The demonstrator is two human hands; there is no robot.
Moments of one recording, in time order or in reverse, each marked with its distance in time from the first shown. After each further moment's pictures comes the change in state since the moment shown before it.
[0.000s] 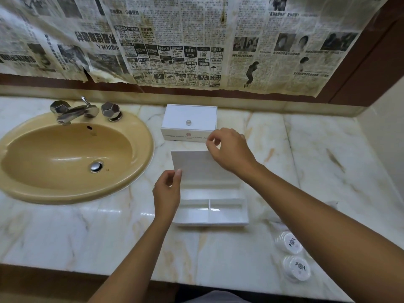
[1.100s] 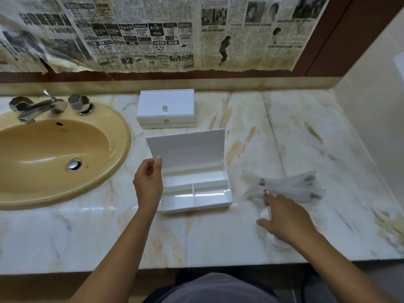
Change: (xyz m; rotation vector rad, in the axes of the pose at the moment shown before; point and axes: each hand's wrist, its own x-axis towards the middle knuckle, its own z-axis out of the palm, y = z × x) left_hand 0.001 -0.007 0.006 0.030 0.028 0.007; right_hand -0.196 0.113 -0.011 -0.398 -0.473 0.506
